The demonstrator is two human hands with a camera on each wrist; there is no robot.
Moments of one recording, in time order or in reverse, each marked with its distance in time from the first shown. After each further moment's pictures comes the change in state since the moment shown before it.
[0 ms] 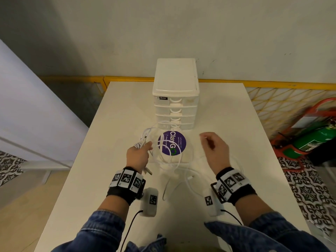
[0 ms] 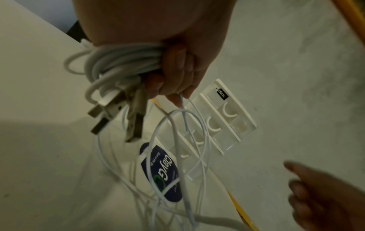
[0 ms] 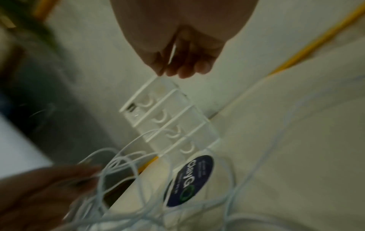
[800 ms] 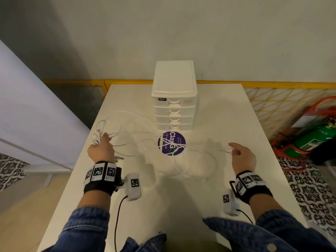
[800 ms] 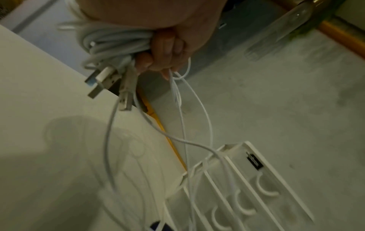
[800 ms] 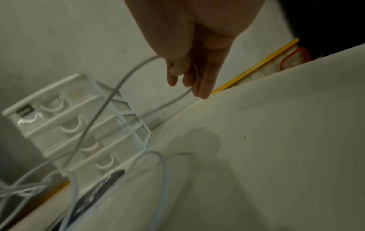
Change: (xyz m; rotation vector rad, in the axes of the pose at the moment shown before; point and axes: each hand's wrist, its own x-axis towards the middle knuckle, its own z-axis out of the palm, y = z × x) left_hand 0.019 0.034 -0.066 -0.214 0.477 0.121; right_hand 0.004 0.072 -0.062 -0.400 0.098 0.317
